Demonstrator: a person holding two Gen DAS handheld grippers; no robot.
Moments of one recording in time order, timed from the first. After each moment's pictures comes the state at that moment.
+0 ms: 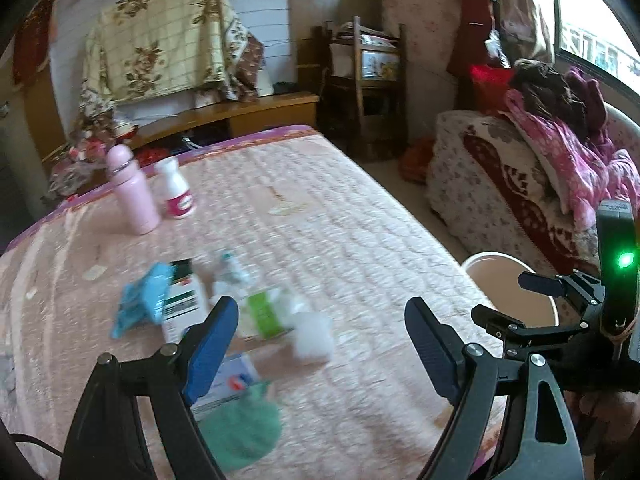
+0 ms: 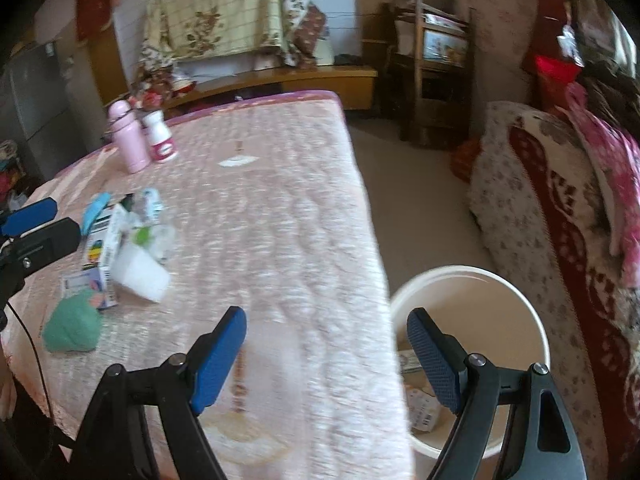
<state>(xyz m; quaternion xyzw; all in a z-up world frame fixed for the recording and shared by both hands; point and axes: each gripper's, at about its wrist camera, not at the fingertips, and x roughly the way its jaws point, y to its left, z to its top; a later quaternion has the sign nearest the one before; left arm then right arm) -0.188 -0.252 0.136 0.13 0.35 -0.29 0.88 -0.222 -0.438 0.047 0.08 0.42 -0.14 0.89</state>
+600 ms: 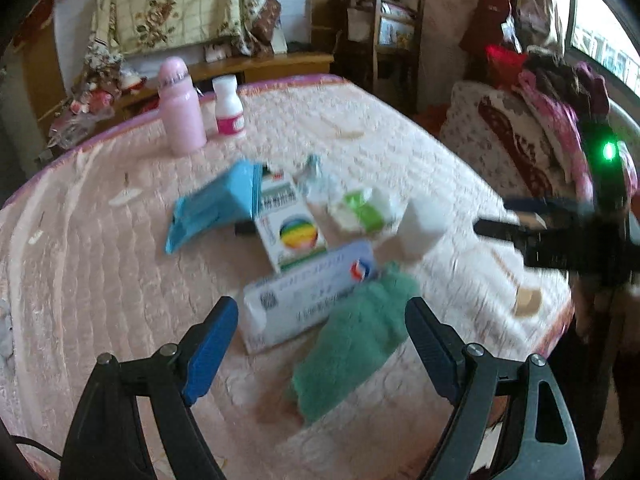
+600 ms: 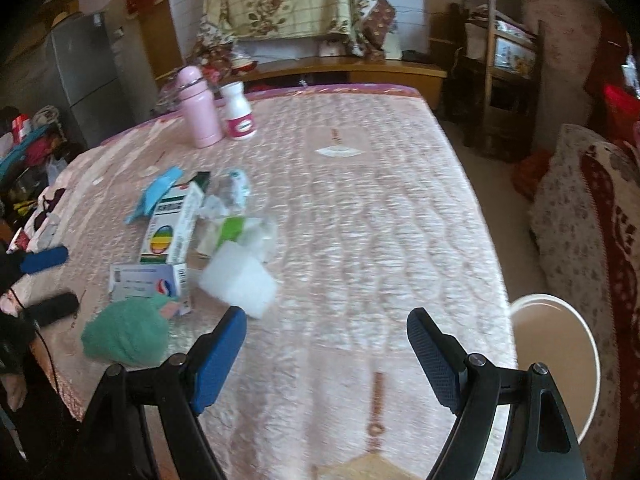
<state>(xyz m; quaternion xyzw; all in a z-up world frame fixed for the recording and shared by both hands) -0.164 -0.128 0.090 0.13 0.42 -0.31 0.84 -0.163 -0.360 0.036 0.07 0.44 -0.04 0.90</state>
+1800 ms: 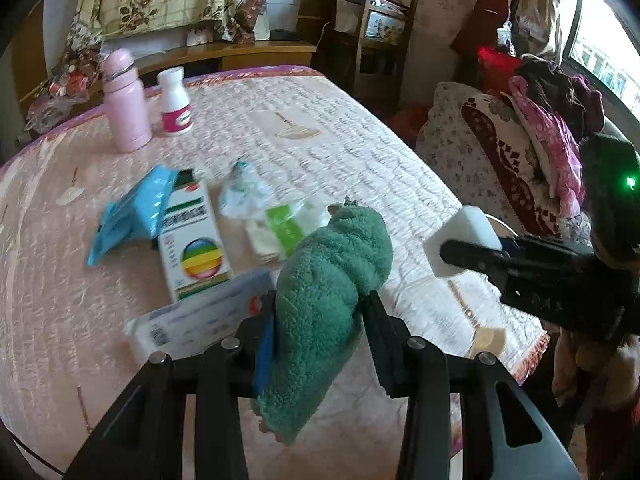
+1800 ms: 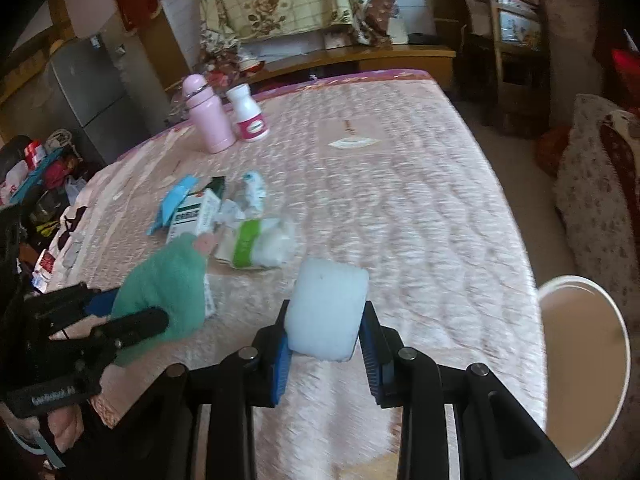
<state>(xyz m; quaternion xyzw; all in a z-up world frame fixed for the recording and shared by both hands) -0.165 -0.209 0.086 0.09 0.44 -0.33 0.83 -0.168 -0.376 0.036 0.13 0.44 -0.02 0.89</state>
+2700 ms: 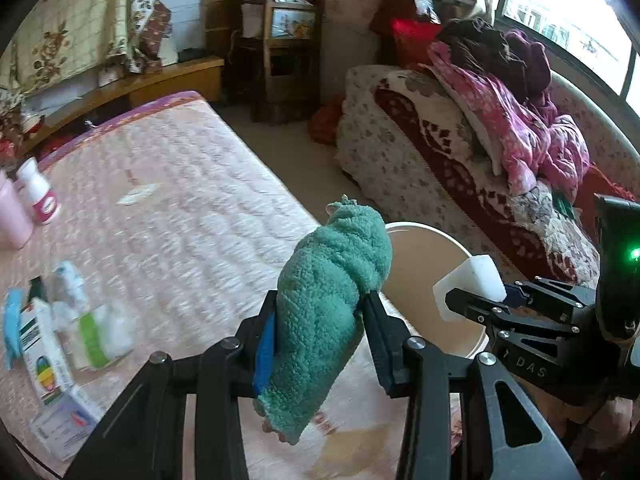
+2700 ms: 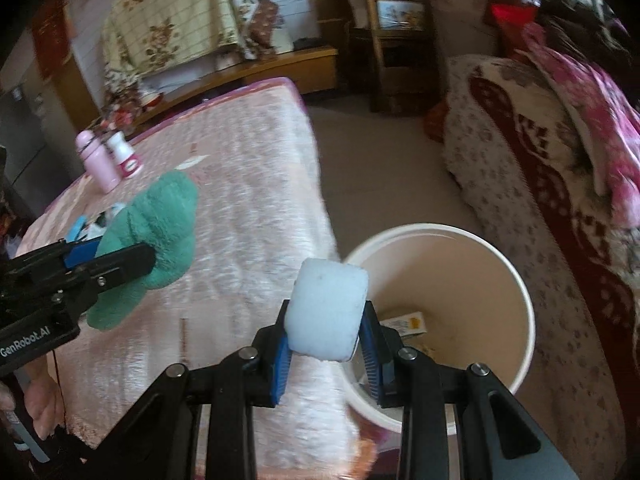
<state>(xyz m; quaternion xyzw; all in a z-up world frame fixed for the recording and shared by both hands) -0.207 -0.386 0.096 0.14 0.42 -0.43 0.79 -0.275 -0.516 0.037 0.17 0.44 -0.18 0.87</state>
